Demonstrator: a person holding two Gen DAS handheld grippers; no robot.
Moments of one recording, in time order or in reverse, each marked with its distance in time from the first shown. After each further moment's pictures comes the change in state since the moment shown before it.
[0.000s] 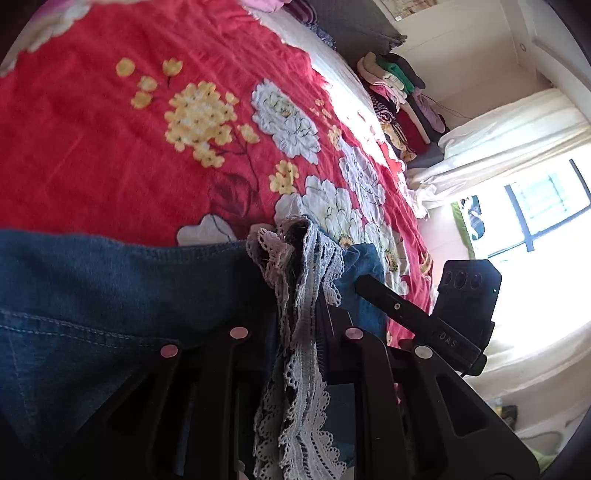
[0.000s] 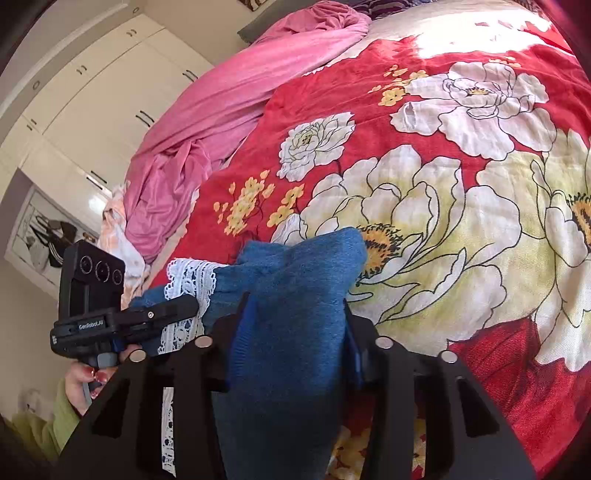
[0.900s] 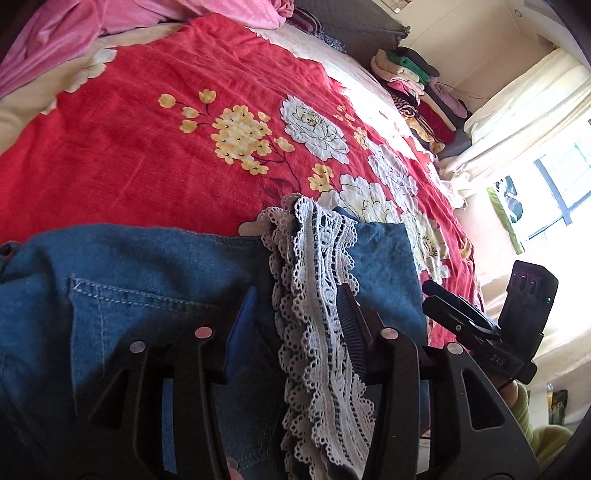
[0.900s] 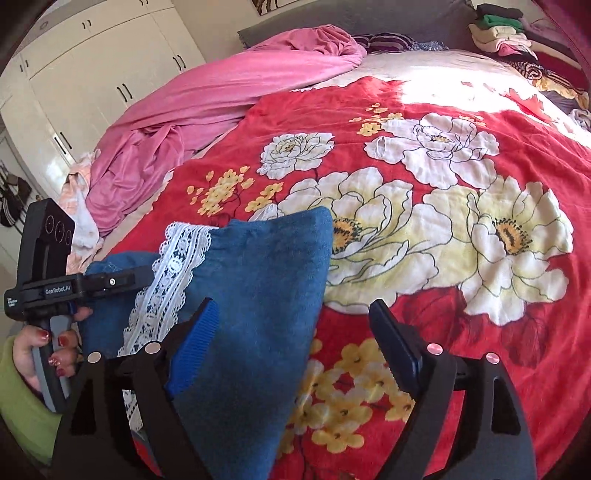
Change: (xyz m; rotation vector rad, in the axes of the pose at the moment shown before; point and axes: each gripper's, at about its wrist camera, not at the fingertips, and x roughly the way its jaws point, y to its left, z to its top) left arm -0.030 0.008 -0.022 0.084 -0.031 0.173; right arm -0.030 0.035 -0.034 -0.185 -0.042 -0.274
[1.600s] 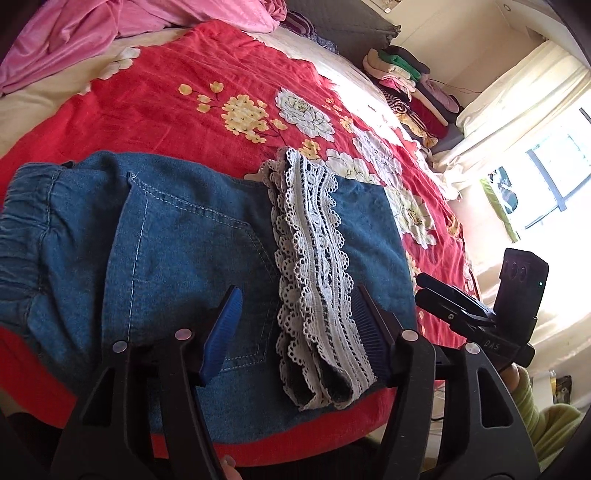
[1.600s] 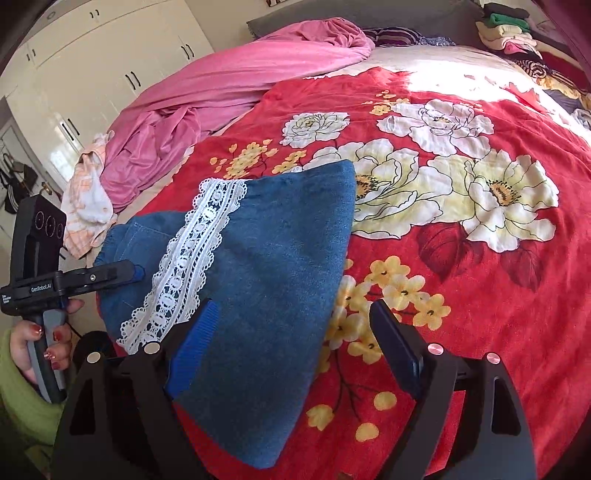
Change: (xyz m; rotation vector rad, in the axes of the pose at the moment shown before) left arm -0.036 -0.007 -0.050 0.022 -0.002 -0.003; right arm -0.026 0.023 -0.038 -0.023 0.031 0.016
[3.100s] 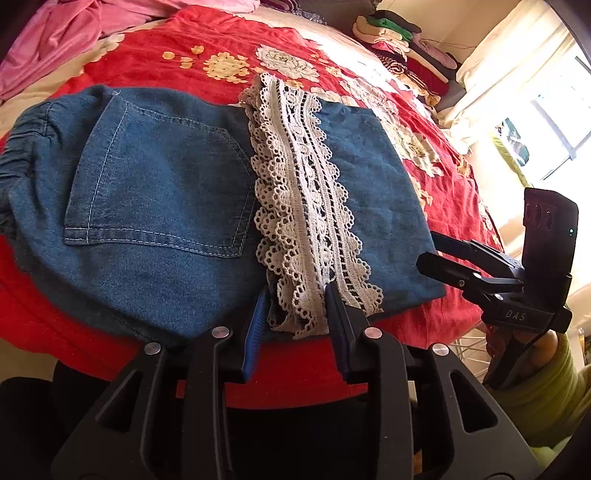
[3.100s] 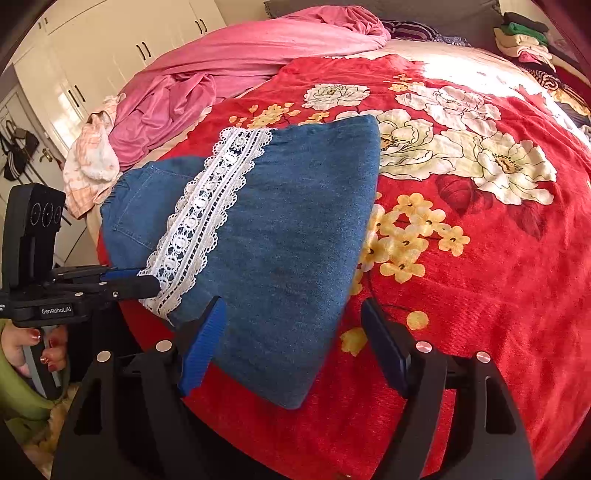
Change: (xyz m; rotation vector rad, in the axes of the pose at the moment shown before) left arm 0.009 -0.022 -0.061 0.115 0.083 0.087; right arm -0.006 0.024 -0.040 -0.077 0.071 -0.026
